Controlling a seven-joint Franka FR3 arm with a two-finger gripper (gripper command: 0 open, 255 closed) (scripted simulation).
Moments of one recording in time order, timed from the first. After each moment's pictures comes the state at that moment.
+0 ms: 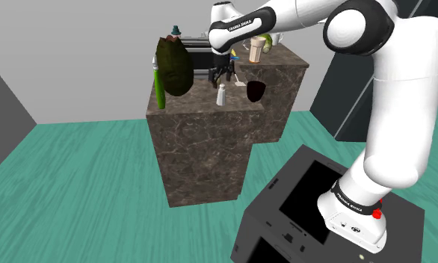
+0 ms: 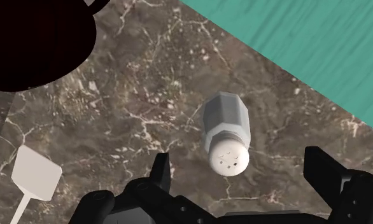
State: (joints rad) arm -0.06 0.46 -0.03 -1.56 -0.10 2.03 0.00
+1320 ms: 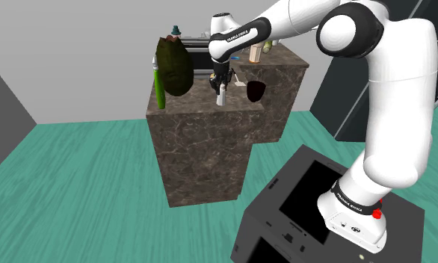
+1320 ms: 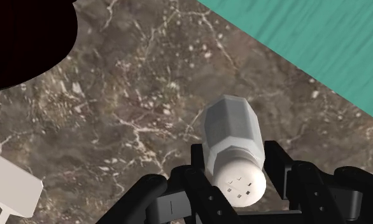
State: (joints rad) arm -0.06 0.50 -0.03 -1.58 -0.10 2.10 0.01
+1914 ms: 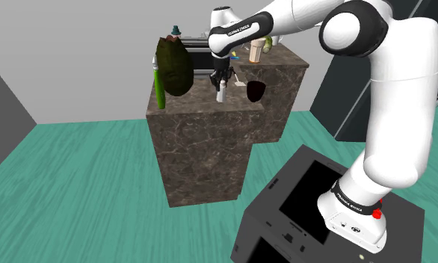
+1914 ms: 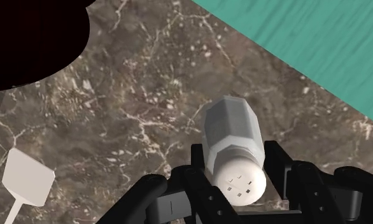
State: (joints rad) arm -0.06 0.48 -0.03 -1.56 -0.10 2.06 0.00
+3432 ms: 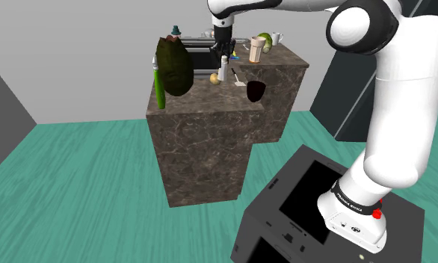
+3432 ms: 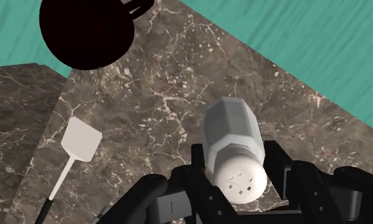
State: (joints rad) arm -0.06 0.43 -0.03 -1.32 -0.09 1.77 -0.02
